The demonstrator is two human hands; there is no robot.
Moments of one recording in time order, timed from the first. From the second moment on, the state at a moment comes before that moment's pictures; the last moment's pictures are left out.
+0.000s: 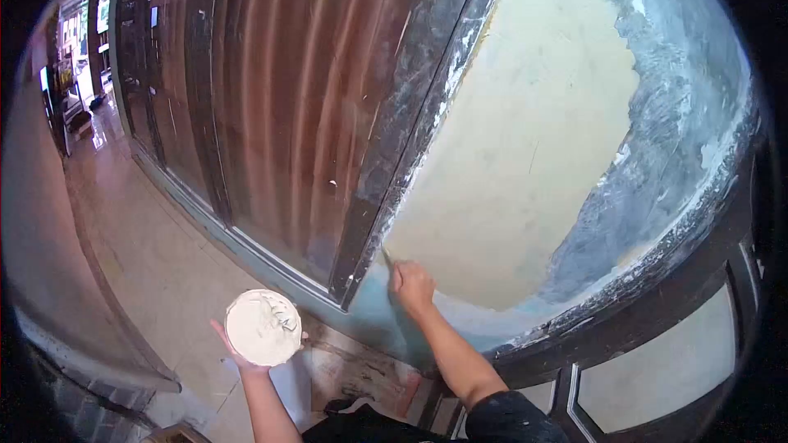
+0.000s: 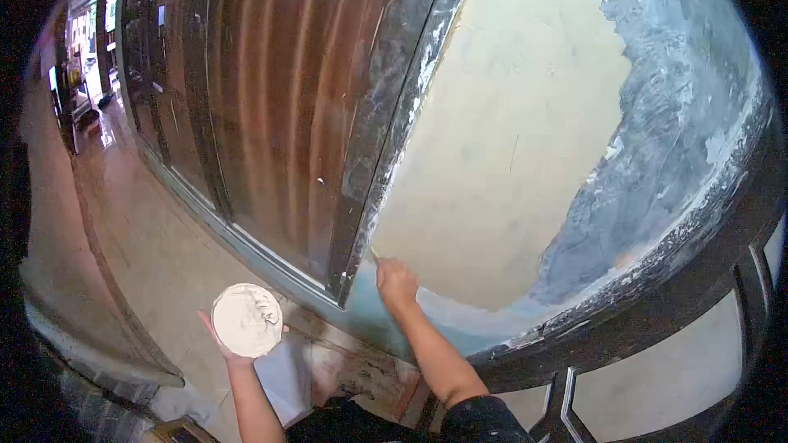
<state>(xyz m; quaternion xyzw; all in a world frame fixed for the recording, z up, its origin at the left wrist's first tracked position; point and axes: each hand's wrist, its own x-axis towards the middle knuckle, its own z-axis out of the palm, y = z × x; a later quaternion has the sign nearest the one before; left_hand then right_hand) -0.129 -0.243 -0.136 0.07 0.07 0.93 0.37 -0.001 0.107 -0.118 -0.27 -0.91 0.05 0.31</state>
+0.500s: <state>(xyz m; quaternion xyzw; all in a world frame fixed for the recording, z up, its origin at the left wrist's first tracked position) -0.124 -0.230 -0.117 0.09 0.07 0.93 0.36 0.004 0.119 -0.167 -0.22 -0.94 0.04 0.27</state>
